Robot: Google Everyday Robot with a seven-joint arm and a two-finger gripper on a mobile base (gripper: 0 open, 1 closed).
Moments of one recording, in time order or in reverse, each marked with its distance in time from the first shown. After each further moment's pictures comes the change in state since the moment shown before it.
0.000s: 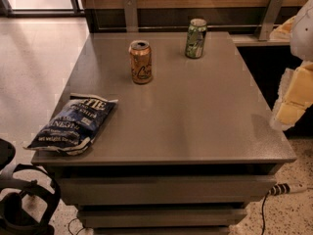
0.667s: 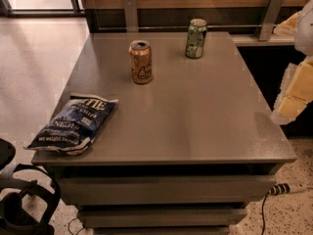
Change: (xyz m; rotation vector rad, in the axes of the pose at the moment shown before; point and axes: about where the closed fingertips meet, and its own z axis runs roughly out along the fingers) arm 0.004 -0.012 -0.002 0.026 -0.023 0.017
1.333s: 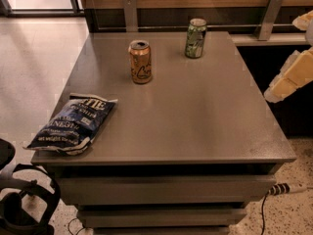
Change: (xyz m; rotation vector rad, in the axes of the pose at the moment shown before) arm 0.019 -0.055 0.018 0.123 -0.163 0.205
